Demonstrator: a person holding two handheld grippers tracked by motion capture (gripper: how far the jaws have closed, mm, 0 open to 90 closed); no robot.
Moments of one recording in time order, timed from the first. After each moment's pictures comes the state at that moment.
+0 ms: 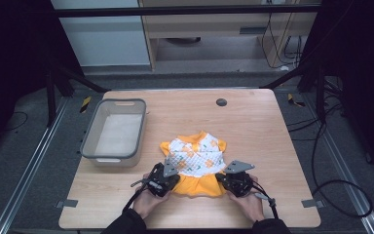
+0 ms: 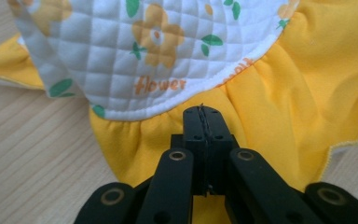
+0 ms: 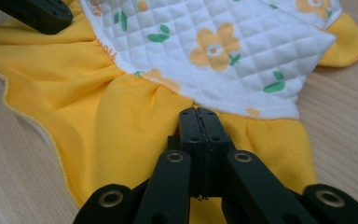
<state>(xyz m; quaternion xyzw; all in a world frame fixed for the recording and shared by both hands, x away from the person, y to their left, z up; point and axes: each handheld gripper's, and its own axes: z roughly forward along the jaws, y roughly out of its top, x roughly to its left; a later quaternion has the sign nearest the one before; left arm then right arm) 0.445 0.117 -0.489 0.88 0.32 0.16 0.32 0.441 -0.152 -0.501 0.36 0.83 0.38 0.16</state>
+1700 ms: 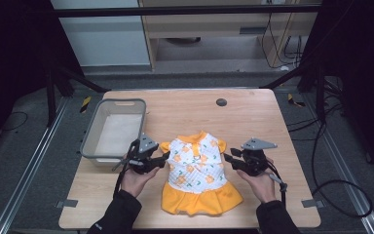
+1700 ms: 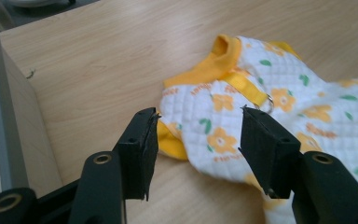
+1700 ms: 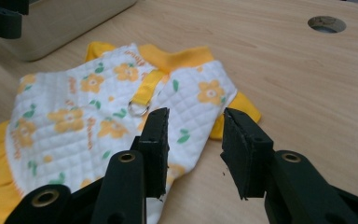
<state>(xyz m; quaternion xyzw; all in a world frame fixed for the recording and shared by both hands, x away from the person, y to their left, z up) 0.490 0.159 -0.428 0.80 0.39 0.22 0.40 0.477 -0.188 -0.445 0.41 0.77 0.45 0.18</state>
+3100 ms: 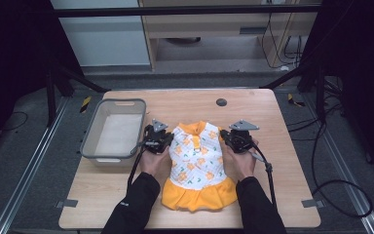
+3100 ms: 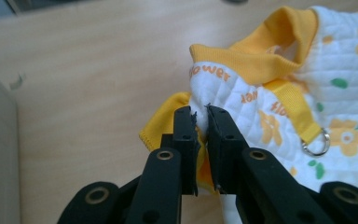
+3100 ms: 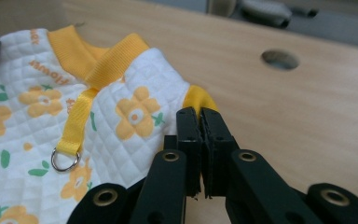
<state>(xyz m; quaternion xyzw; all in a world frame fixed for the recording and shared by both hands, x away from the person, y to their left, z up) 0.558 0.128 -0.447 0.76 0.44 0.23 0.40 0.554 -0.165 -0.465 0.44 0.74 0.44 0.26</state>
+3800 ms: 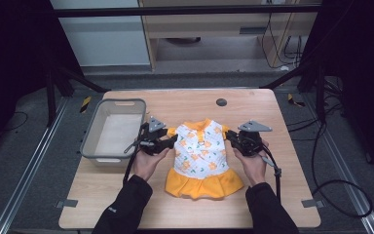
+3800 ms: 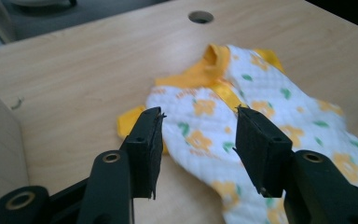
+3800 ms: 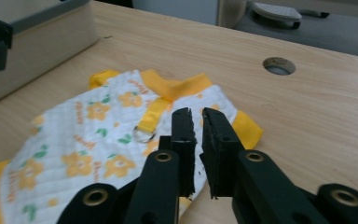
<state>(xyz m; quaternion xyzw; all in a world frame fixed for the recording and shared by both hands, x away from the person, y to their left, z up) 0.521 0.138 -0.416 0.79 0.41 0.20 0.42 0.519 -0.181 -0.430 0.44 0.74 0.45 0.24</state>
